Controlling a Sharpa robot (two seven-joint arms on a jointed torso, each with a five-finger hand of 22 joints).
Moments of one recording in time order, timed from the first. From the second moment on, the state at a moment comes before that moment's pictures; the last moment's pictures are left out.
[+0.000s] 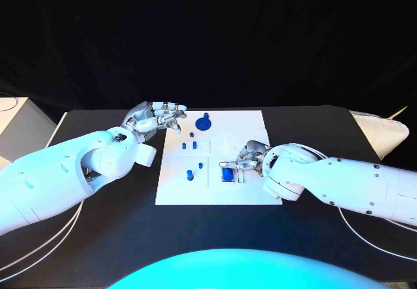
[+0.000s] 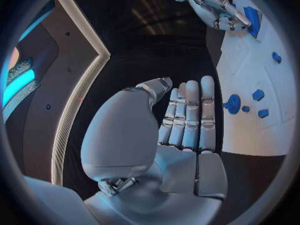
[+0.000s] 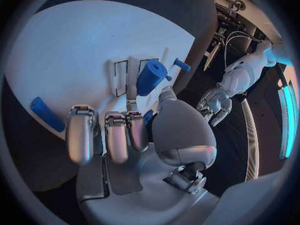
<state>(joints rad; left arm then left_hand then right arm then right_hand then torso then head) 0.87 -0.91 0.30 1.54 -0.25 -0.19 0.25 1.42 -0.22 0.52 0.12 0.24 0.93 0.18 0.23 0.31 1.03 0.12 0.39 0.20 0.96 0.05 1.06 0.43 0.17 0.92 0.14 0.85 0.66 1.14 -0.67 -0.16 1.58 -1.07 -0.35 -0.62 1.03 -0.04 -0.19 0.30 0.08 1.01 0.07 0.41 0.51 1.47 0.00 1.49 1.31 1.47 -0.06 1.55 1.31 0.06 1.47 0.04 1.38 1.31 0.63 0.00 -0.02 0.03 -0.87</state>
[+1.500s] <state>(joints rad) 0.87 -0.92 0.30 1.54 -0.25 -0.19 0.24 1.42 -0.21 0.52 0.13 0.24 0.92 0.18 0.24 0.31 1.03 0.12 0.39 0.20 0.96 0.05 1.06 0.43 0.17 0.92 0.15 0.85 0.66 1.13 -0.79 -0.15 1.69 -1.09 -0.30 -0.48 1.32 -0.01 -0.08 0.28 0.11 1.03 0.05 0.48 0.53 1.46 -0.02 1.52 1.31 1.47 -0.08 1.56 1.31 0.05 1.47 0.03 1.41 1.31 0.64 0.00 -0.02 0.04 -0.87</state>
